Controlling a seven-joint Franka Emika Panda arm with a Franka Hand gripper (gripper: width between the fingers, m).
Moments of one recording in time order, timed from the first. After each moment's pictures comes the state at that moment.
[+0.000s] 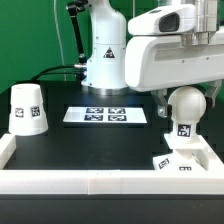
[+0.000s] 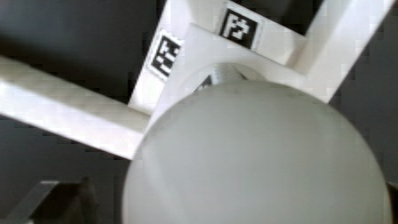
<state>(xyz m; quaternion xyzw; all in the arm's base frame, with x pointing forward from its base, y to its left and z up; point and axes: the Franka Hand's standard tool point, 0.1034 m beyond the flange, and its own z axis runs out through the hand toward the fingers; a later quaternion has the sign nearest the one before) 0.614 0.102 0.113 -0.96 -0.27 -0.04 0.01</state>
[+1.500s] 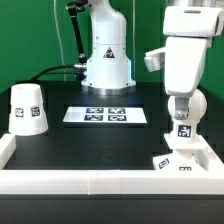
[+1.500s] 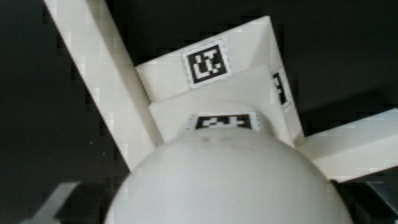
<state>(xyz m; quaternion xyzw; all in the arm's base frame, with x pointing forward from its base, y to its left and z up) 0.610 0.099 0.110 -0.82 -0.57 -0.01 -0.03</state>
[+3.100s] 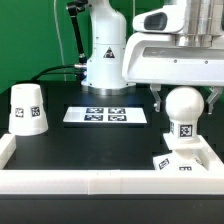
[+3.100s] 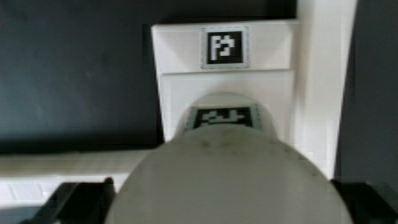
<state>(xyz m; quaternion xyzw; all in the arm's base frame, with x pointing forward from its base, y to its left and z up) 0.610 0.096 0.112 -1.00 0.08 -0.03 -0.01</state>
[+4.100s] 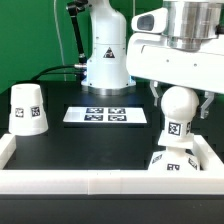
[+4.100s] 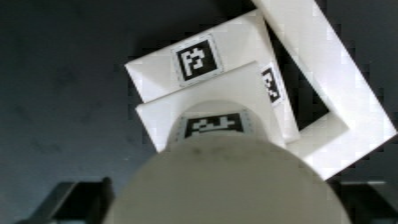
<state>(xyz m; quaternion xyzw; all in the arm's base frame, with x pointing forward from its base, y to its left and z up) 0.600 0.096 0.107 -0.95 0.32 0.00 -0.01</state>
